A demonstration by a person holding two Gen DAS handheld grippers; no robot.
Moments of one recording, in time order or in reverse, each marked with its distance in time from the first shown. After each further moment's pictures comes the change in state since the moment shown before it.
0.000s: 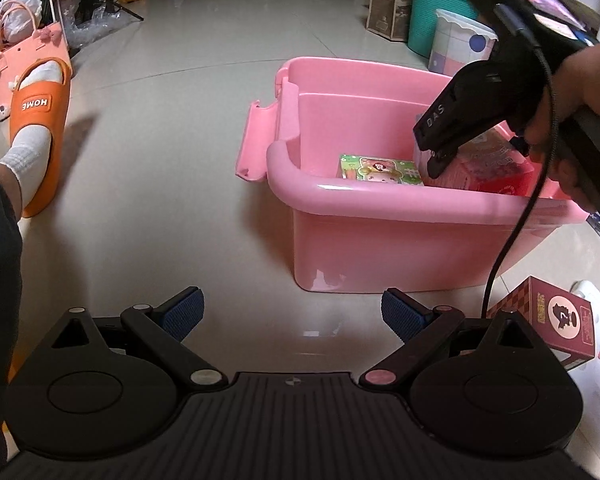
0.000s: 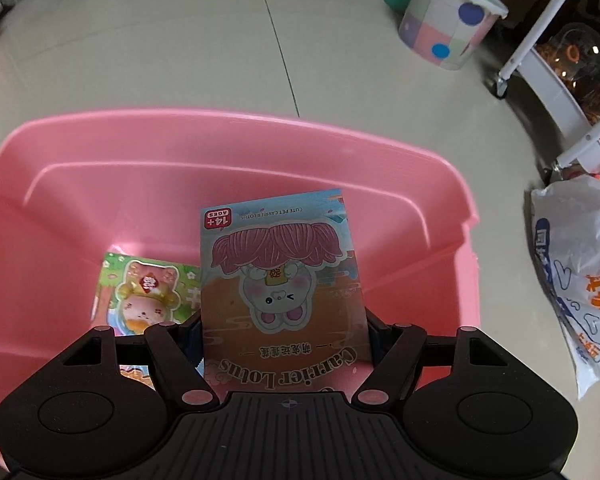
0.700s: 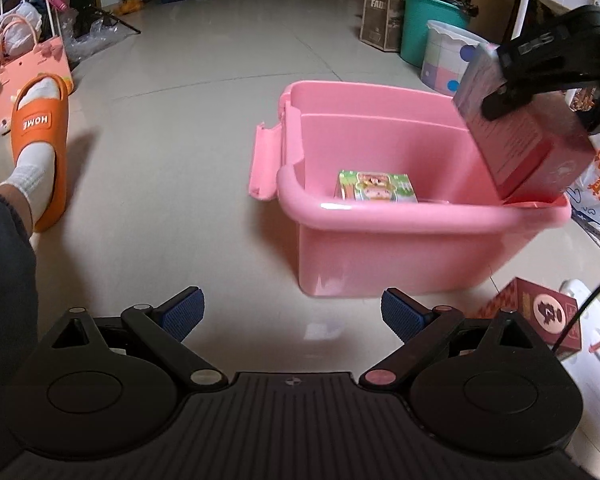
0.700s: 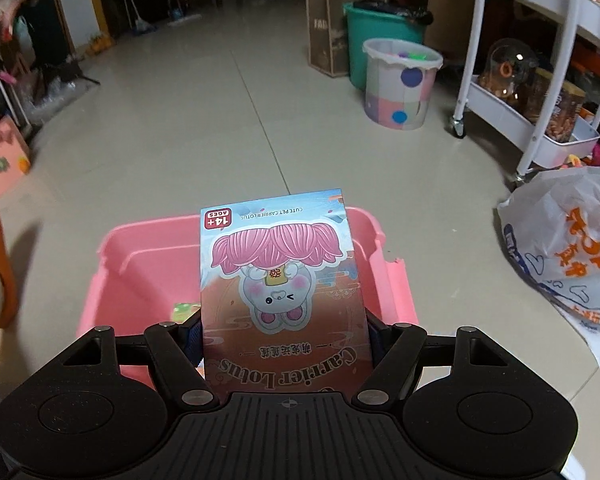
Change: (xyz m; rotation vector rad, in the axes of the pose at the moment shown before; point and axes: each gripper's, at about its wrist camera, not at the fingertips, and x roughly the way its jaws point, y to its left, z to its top) left arm -0.019 0.004 0.005 0.027 -0.037 -0.008; right arm -0.124 -0.052 -0.059 0.169 -0.306 0.138
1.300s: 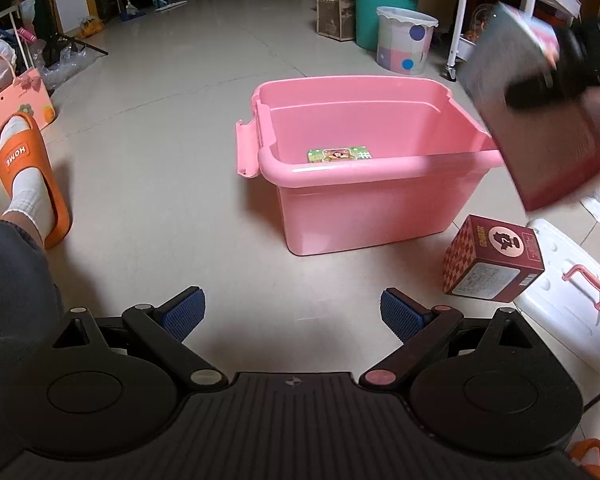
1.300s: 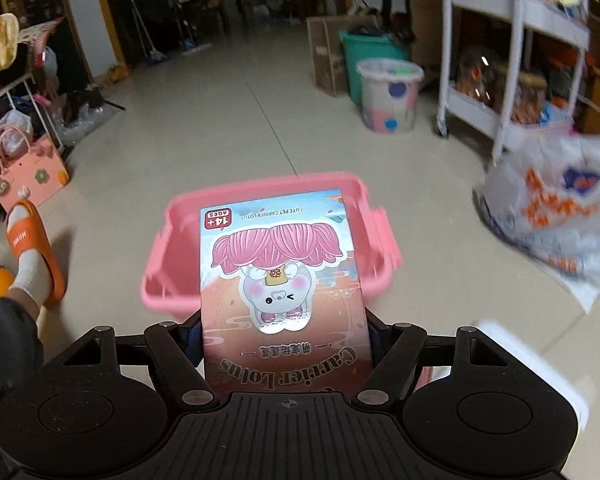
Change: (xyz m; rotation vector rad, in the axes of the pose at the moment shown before) left arm -0.061 0.003 -0.026 0.133 0.025 -0.052; right arm -0.138 0.003 -0.087 0.022 -0.111 0.072
